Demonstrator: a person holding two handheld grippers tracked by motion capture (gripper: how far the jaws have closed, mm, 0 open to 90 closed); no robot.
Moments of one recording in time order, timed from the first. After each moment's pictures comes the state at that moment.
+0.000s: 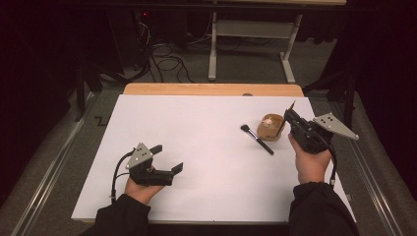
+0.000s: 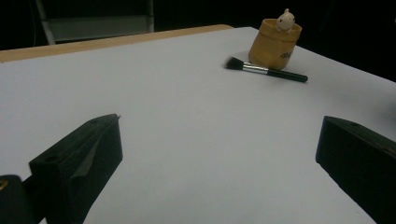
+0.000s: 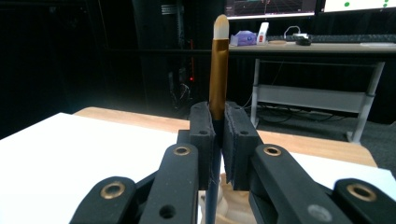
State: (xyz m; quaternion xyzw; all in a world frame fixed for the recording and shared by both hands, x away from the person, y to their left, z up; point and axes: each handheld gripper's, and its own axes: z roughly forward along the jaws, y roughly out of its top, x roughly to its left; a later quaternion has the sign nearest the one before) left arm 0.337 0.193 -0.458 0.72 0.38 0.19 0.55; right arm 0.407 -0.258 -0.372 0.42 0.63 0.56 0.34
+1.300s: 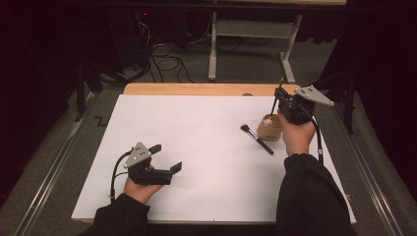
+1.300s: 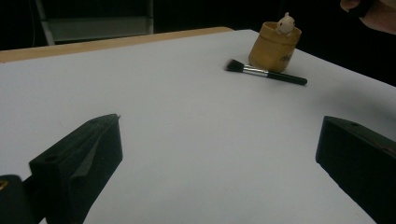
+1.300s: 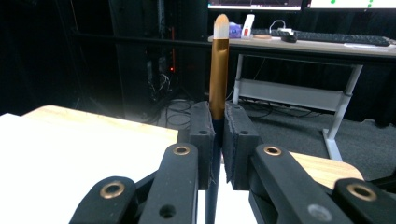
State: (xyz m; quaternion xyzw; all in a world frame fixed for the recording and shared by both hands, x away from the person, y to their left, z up) left arm 0.339 0.196 -0.458 0.71 0.38 0.18 0.55; right arm 0.482 -0.231 -0.362 0.44 0.65 0.51 0.36
